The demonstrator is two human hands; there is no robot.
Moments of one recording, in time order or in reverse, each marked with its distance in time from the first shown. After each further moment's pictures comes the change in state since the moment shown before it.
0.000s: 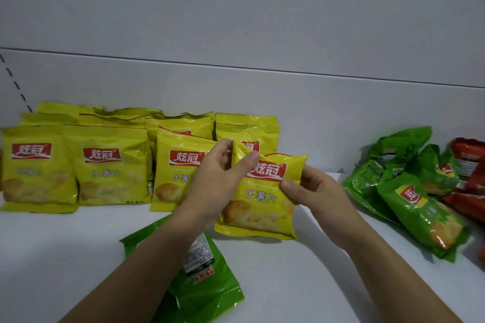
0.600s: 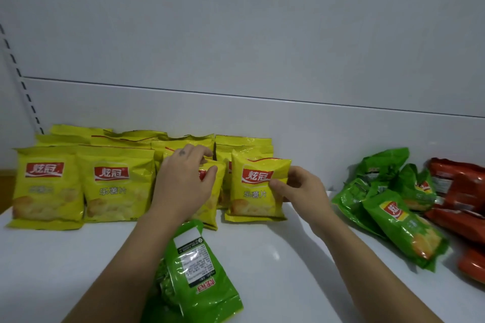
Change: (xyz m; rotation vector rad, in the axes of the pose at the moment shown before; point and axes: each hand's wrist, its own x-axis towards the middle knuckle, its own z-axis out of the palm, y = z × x) left_hand 0.023 0.009 -0.060 1.234 0.273 0.532; right_hand 0.038 0.007 0.000 -0.190 0.277 -0.046
